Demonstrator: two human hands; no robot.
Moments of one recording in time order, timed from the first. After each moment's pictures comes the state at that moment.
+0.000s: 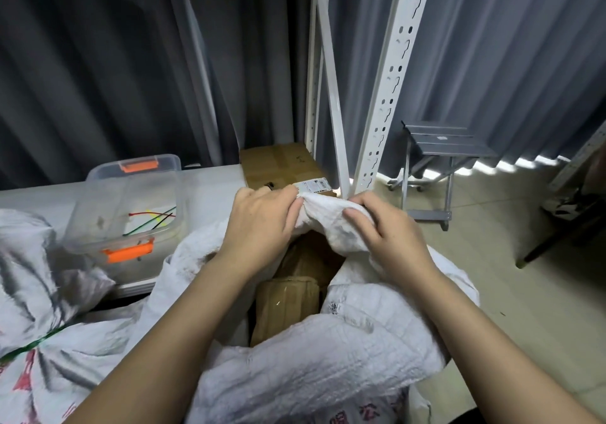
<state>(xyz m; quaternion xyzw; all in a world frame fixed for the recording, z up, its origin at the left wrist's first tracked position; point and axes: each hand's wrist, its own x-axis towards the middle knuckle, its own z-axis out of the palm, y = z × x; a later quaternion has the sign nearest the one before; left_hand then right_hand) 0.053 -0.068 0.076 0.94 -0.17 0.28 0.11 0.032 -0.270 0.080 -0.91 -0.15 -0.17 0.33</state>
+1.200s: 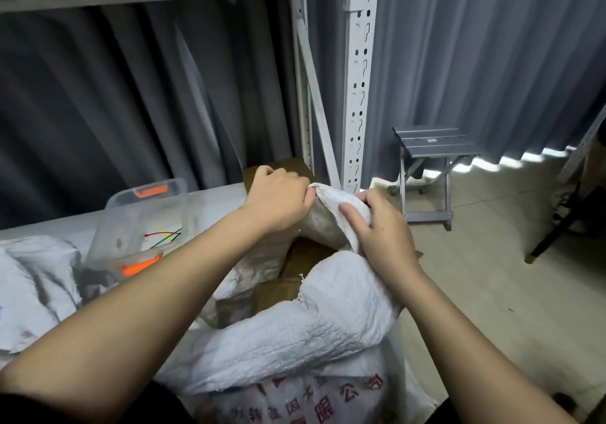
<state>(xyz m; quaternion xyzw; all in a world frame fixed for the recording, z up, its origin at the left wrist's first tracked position) 0.070 -0.130 0.135 0.96 -0.21 0.19 -0.03 0.014 -0.301 0.087 -0.88 -0.06 -0.22 0.42</state>
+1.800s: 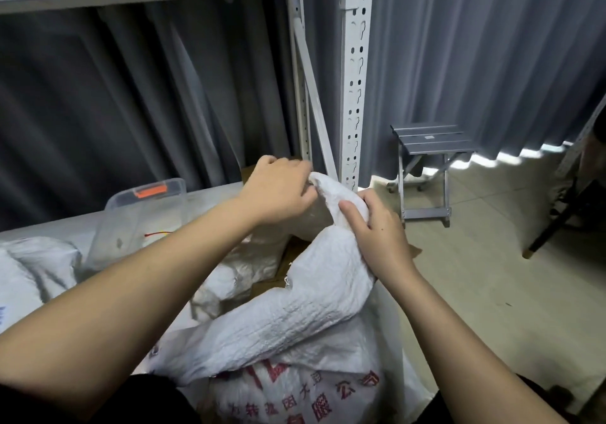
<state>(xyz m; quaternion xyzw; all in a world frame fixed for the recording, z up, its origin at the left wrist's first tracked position) 0.064 -0.129 0.150 0.95 -0.27 0.17 0.00 0.008 -0.299 0.083 -0.85 -0.05 -0.19 0.48</state>
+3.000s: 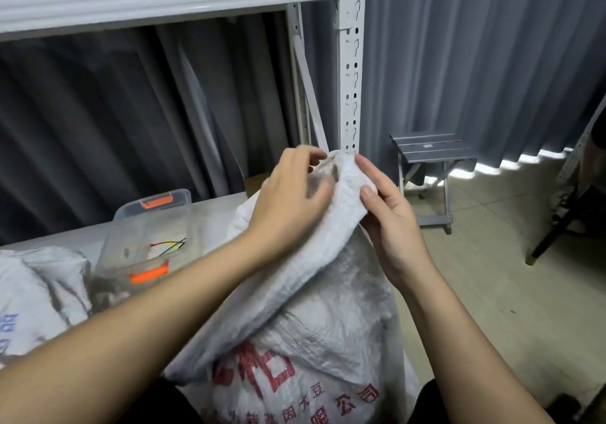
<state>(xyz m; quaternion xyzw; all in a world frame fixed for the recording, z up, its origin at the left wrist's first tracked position) 0.007 -0.157 0.164 0.88 -0.21 0.24 0.35 -0.011 -0.307 0.121 -0.55 -0.15 -0.09 0.82</state>
